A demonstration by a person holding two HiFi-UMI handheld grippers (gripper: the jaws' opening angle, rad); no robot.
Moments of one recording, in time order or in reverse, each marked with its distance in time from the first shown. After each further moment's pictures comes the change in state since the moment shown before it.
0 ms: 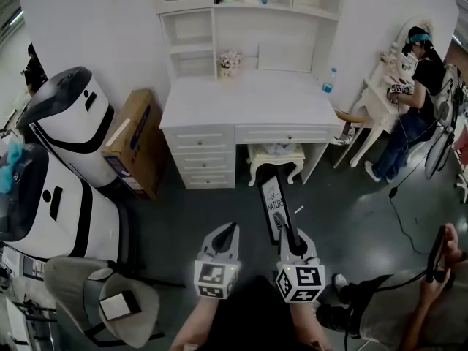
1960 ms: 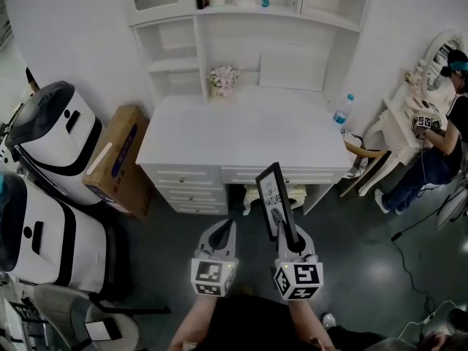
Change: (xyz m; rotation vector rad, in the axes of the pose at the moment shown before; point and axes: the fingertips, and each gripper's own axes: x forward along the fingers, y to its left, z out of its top) left arm 0.268 0.057 0.045 0.007 -0.015 0.097; right arm 0.240 -0.146 0.067 -0.006 -0.004 0.093
